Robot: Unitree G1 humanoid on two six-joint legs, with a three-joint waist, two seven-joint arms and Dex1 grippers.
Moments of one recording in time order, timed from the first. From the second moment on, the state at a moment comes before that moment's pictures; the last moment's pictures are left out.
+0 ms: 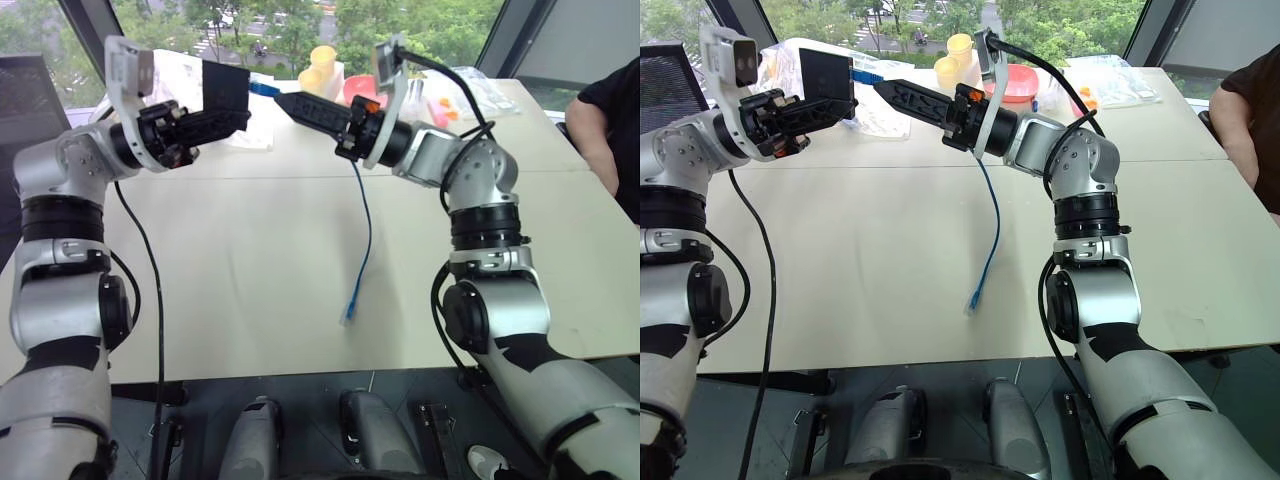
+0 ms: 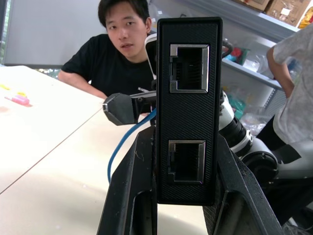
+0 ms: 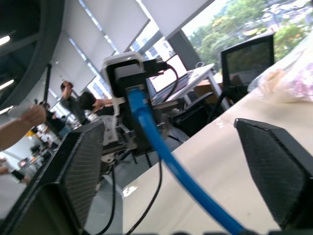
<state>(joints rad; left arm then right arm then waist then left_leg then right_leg) -1.15 0.67 0.14 0.73 -0.58 0.74 -1.56 -1.19 -0.19 -0.18 0.50 0.76 0.93 0.82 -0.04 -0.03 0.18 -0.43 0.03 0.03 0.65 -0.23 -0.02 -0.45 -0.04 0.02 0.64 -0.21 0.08</state>
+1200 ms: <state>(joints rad) -1.13 0.66 0.14 0.71 -0.58 0.76 -1.53 -1.24 -0.15 -0.16 0.53 0.71 0.87 0.87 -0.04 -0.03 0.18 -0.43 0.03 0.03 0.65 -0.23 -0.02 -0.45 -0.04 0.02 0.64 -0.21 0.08</state>
